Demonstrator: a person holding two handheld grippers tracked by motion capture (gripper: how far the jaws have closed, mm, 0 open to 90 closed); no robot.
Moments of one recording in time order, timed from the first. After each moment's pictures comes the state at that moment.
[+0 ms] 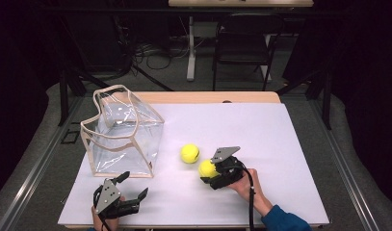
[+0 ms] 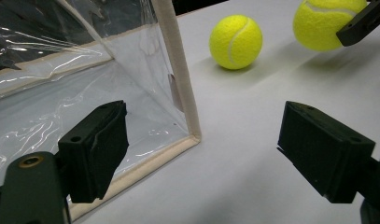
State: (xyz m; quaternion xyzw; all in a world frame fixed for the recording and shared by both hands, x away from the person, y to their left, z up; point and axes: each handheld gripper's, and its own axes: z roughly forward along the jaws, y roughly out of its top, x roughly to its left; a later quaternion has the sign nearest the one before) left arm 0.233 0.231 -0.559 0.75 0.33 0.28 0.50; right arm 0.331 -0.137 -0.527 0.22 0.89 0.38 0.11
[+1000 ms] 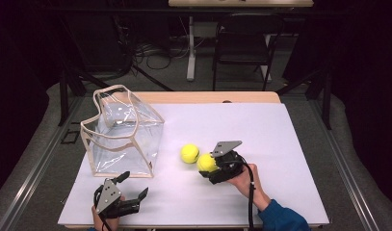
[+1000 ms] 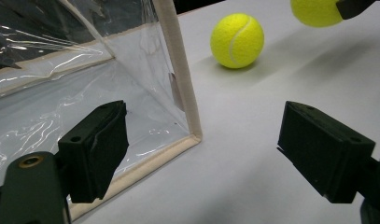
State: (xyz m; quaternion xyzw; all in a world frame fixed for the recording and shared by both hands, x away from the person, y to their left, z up) left arm 0.234 0.230 -0.559 0.75 0.33 0.28 0.50; right arm 0.336 -0.135 -0.506 0.23 0.88 0.40 0.12
